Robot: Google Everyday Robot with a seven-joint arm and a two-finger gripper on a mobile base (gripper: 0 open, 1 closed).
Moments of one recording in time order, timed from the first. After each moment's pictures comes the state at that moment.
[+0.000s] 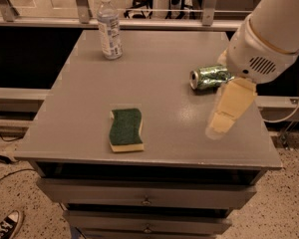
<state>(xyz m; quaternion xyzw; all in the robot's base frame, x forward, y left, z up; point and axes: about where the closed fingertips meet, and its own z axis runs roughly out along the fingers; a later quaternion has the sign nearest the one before) 0.443 -0.143 0.949 -0.57 0.80 0.04 0.17</state>
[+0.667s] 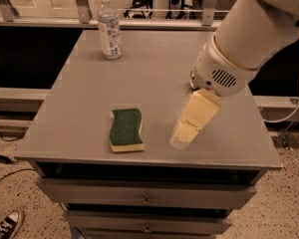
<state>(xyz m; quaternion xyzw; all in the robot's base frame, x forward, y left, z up) 0.433 -0.087 0.929 -0.55 0.81 0.10 0.17</state>
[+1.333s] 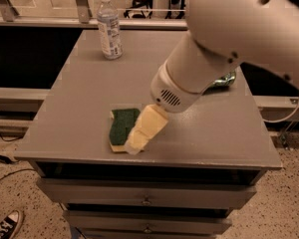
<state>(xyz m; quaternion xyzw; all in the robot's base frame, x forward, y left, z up) 0.452 -0.013 0.884 -0.52 0.82 0.13 0.20</state>
